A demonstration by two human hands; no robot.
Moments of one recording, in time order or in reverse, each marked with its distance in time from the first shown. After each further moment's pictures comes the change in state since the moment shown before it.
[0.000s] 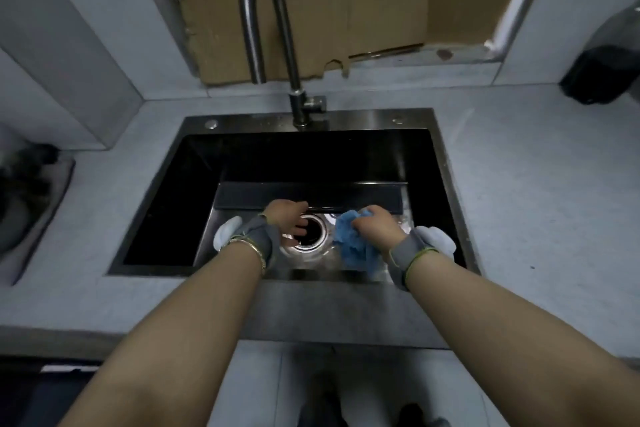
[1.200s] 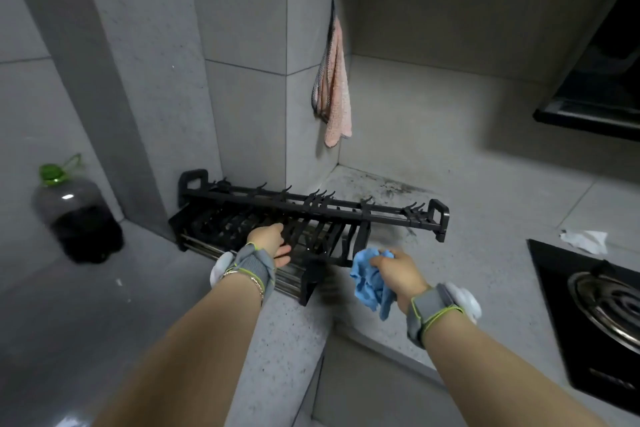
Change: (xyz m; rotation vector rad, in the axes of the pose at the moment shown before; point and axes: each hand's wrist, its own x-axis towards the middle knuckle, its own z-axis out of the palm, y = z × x) left_hand -0.181 0.176 0.702 0.266 -0.868 0.208; right_hand -0.224 0.262 -0.560 0.672 1.247 0.315
